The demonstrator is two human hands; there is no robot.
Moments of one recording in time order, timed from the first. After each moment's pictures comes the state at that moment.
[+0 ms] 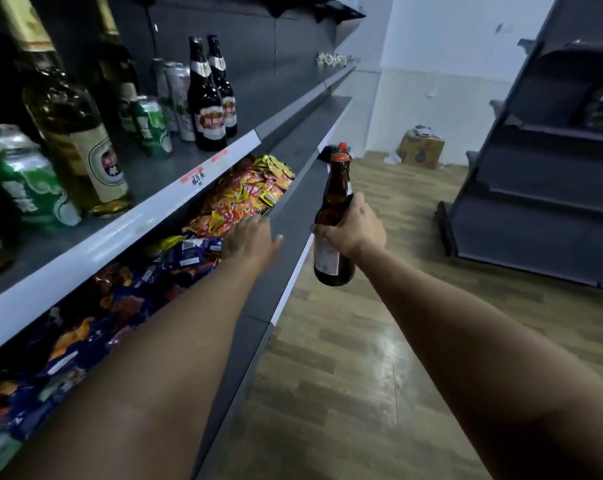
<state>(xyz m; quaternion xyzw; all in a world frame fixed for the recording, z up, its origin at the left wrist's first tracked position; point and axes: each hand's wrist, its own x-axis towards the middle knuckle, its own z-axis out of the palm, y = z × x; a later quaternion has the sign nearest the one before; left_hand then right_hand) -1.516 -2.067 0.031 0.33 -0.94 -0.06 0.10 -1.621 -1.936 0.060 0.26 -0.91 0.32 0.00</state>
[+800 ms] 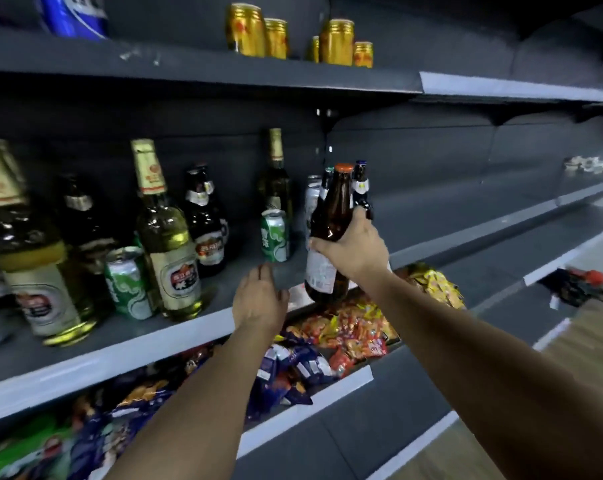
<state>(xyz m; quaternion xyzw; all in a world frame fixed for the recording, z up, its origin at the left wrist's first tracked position) -1.595 -2.211 0.079 0.65 -0.70 -0.01 0.28 -1.749 -2.190 0.164 0.60 -0.68 0.42 -0.06</state>
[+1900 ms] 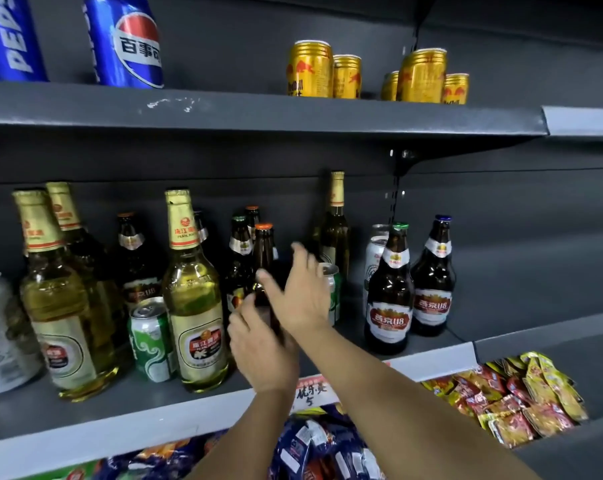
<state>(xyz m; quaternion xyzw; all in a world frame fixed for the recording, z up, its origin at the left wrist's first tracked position) -1.587 -2.279 0.079 0.69 -0.46 0.05 0.56 -1.630 -2.319 0.145 0.73 -0.52 0.44 -0.03</state>
